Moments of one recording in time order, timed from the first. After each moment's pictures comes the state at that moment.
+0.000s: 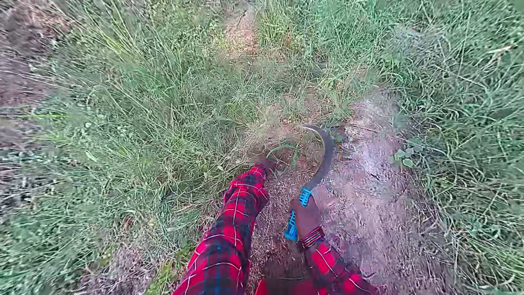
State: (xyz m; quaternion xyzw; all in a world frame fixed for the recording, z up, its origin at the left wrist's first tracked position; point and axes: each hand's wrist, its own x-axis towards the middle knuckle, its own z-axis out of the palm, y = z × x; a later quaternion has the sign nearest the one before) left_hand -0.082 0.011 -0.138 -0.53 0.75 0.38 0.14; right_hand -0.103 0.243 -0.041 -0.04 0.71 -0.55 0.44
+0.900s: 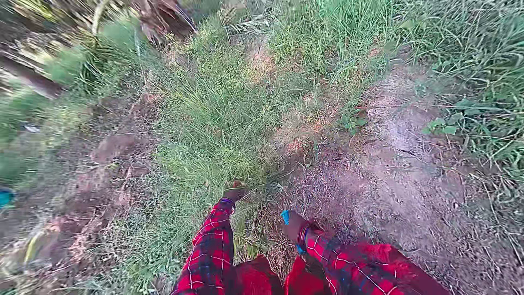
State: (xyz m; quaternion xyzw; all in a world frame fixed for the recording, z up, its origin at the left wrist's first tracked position) left_hand 0.199 0.037 -0.083 -0.68 0.57 0.46 -0.08; right_hand -0.024 0.268 -0.031 -0.39 0.65 -0.10 0.65
